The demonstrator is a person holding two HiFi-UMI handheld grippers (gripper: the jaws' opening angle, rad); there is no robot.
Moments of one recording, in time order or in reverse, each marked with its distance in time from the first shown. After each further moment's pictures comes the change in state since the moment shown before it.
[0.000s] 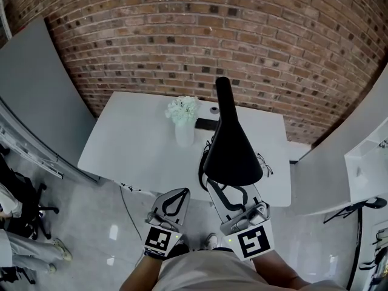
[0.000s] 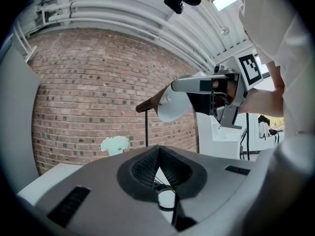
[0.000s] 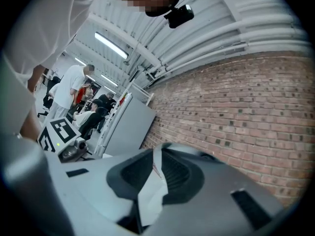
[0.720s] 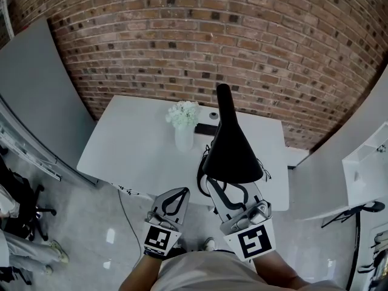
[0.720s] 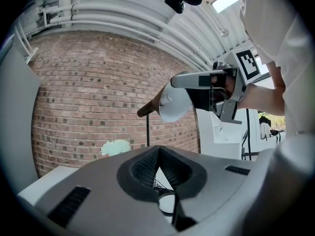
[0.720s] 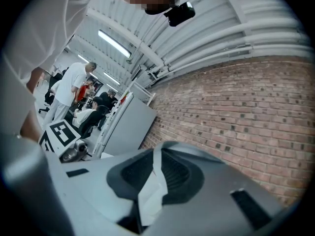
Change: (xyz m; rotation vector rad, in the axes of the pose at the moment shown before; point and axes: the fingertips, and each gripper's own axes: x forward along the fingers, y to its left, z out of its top) left arm 0.004 0.009 0.009 -0.003 -0.029 0.007; right arm 0.008 -0.007 0.020 -0.038 0.000 0.004
